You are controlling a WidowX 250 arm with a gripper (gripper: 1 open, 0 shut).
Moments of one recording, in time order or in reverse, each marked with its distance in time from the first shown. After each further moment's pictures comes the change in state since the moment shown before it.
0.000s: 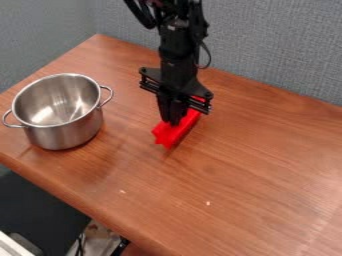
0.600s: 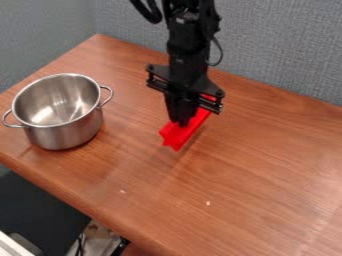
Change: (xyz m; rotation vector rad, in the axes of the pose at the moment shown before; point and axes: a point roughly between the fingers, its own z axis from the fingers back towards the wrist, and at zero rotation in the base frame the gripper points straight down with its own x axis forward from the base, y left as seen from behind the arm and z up) arm -0.010 -0.015 0.017 -0.014 -0.008 -0.006
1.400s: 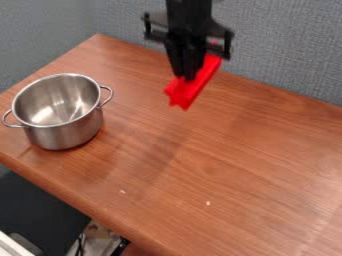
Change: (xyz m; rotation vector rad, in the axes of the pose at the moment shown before) arm 0.000 -0.015 0.064 -0.044 -0.090 0.012
